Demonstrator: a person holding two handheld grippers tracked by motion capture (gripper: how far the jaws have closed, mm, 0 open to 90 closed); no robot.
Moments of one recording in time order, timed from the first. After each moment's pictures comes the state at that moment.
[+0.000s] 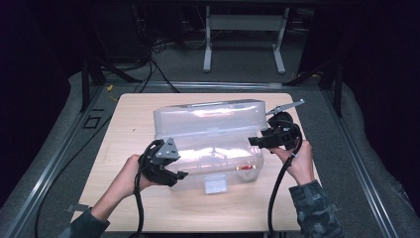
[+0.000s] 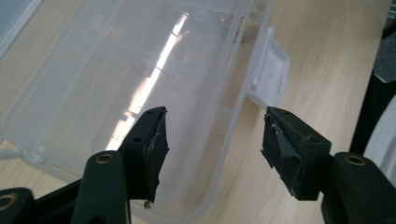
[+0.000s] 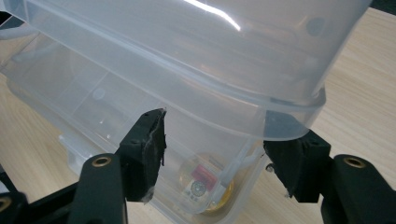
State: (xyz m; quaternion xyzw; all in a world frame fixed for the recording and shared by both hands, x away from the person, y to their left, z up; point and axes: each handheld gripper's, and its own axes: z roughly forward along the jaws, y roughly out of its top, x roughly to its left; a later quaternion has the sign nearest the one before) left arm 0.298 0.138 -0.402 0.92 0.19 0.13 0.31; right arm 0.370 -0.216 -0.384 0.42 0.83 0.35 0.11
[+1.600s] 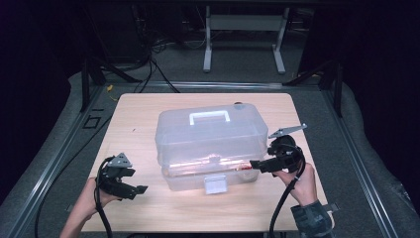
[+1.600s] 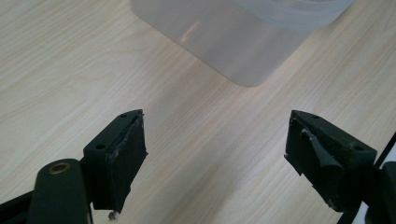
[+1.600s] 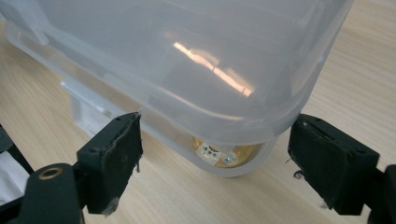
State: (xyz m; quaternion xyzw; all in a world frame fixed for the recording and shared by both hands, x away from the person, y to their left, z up) left arm 0.301 0.255 -0.483 0.88 0.36 0.08 0.30; right arm 0.332 -0.224 -0.426 0.43 0.83 0.34 0.08
